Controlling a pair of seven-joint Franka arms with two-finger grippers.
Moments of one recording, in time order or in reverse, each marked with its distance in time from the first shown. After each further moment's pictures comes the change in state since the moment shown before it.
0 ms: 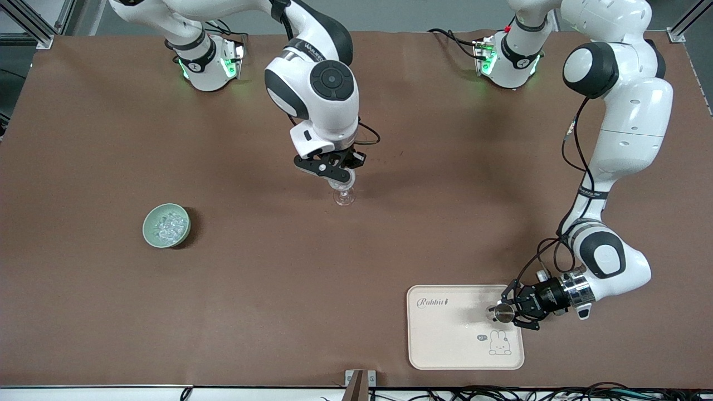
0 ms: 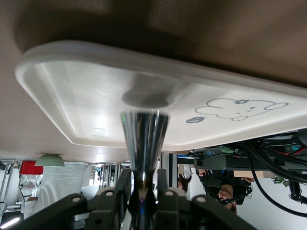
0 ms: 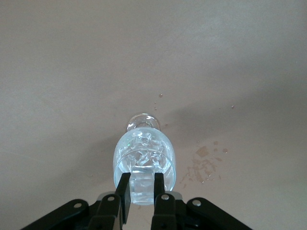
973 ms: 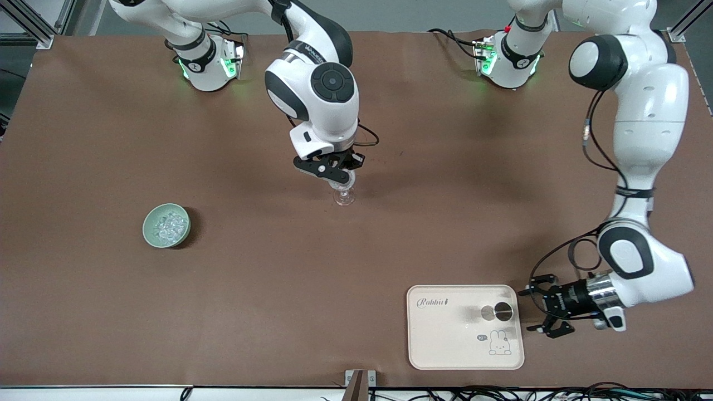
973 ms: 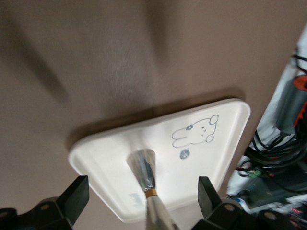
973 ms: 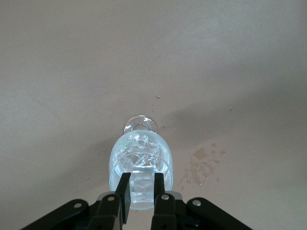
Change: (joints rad) left arm 0.010 -0.118 0.035 0.047 0.631 -0.032 0.104; right arm 0.000 0.003 -0.002 -0.005 -0.008 -0.001 0.000
